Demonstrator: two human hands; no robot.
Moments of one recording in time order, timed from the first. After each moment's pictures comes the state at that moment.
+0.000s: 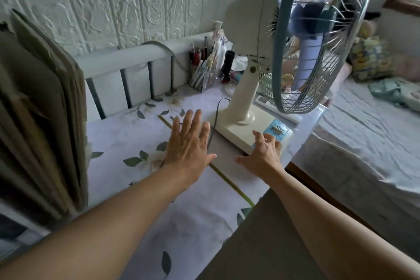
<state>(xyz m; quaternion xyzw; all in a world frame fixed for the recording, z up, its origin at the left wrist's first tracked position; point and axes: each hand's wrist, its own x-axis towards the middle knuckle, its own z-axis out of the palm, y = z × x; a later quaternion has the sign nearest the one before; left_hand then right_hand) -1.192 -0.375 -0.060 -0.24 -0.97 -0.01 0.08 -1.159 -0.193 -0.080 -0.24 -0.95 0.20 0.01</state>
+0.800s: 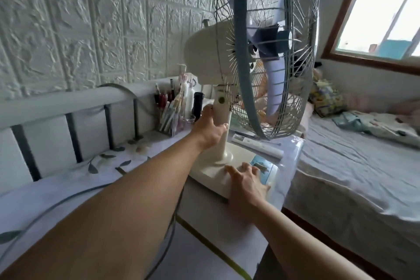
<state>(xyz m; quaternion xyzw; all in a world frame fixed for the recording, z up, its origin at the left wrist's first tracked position) -1.307 -0.247 -0.035 -0.23 -0.83 -0.50 -0.04 -1.196 -0.167 -0.105 -0.21 -0.97 0.12 -0.01</state>
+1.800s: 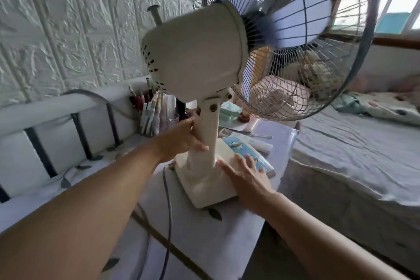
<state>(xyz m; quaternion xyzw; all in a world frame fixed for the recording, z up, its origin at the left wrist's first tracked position) -1.329 -0.246 -0.042 -0.31 -0.75 -0.54 -0.22 -1.210 -0.092 -0.117 -0.09 -1.00 0.02 -0.04</state>
